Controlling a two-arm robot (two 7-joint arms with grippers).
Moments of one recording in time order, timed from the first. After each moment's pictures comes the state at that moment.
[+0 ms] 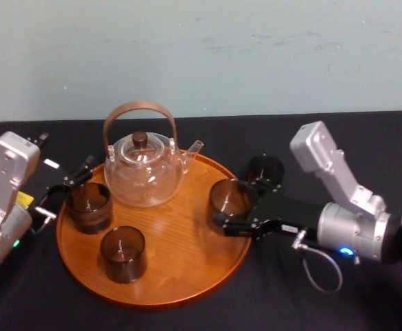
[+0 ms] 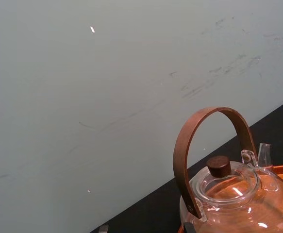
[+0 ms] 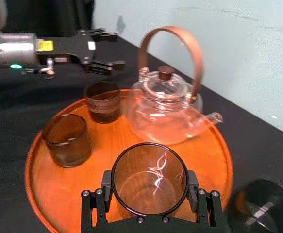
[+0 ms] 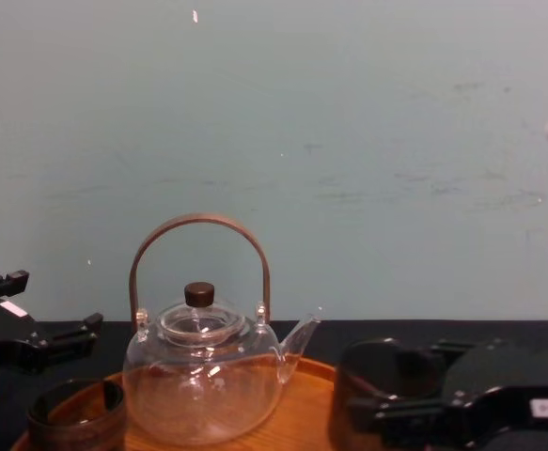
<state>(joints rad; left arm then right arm) -0.20 0.60 0.45 -1.41 -0.25 -0.12 0.03 0.24 0.56 -0.50 -1.63 0.38 0.27 0.53</state>
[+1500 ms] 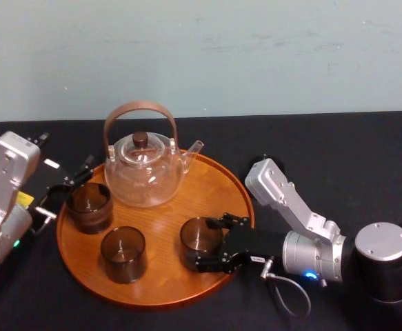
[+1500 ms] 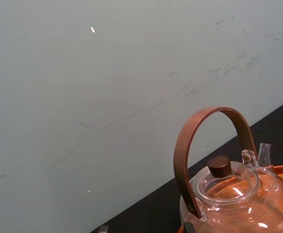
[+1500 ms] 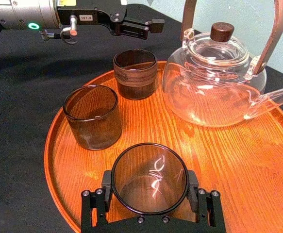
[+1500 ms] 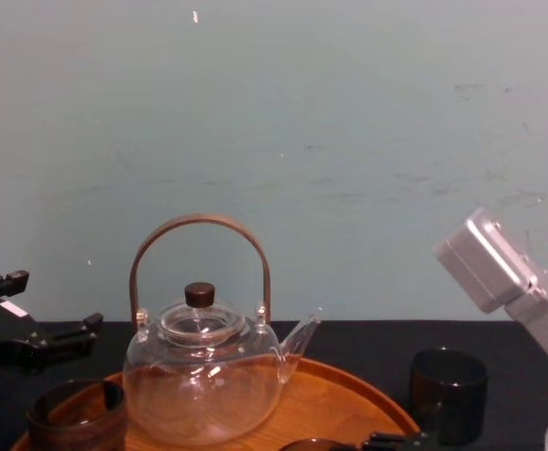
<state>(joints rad) -0.20 0.60 0.45 -1.41 -0.25 -0.12 0.03 0.30 0.48 -0.64 -1.46 0.33 0.24 0.57</state>
